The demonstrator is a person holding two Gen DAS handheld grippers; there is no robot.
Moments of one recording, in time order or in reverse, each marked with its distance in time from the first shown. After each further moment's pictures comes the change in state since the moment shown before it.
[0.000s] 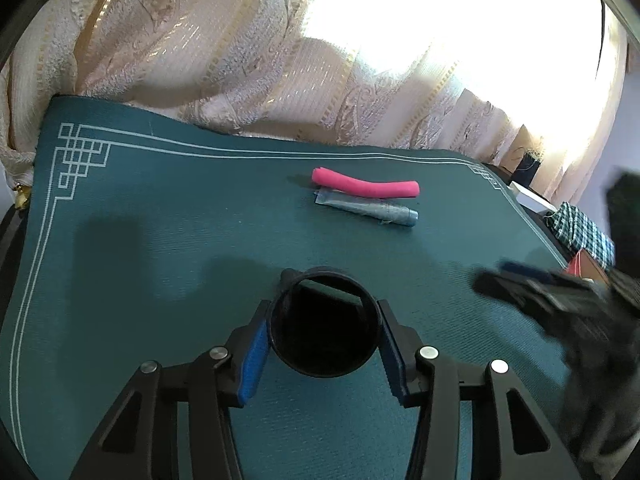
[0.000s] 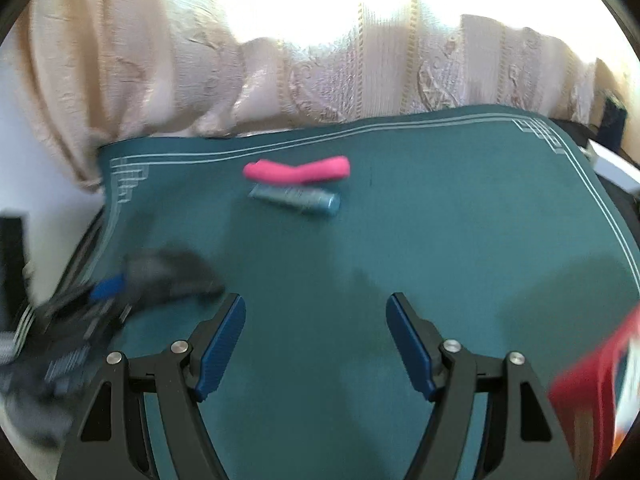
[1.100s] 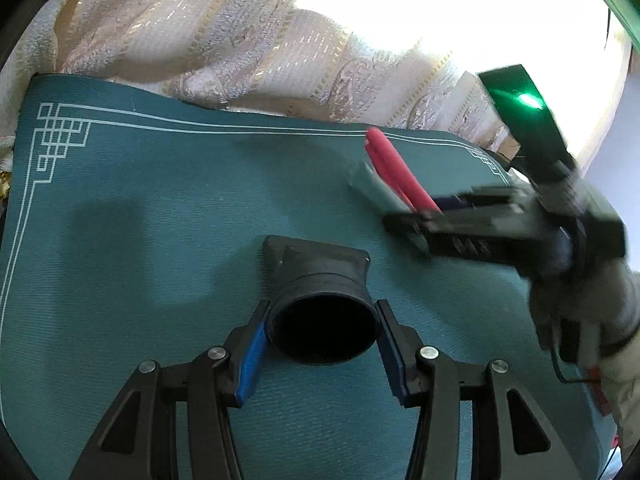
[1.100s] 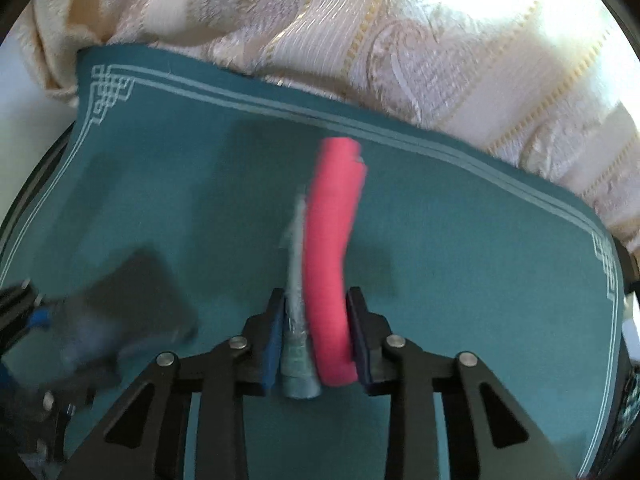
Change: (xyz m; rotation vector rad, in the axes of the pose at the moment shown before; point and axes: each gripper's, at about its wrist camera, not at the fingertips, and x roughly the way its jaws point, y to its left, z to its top) left arm 0.019 -0.008 -0.003 -0.010 0.069 -0.032; right arm 0.062 0.029 0.042 -0.365 0.215 -0.017
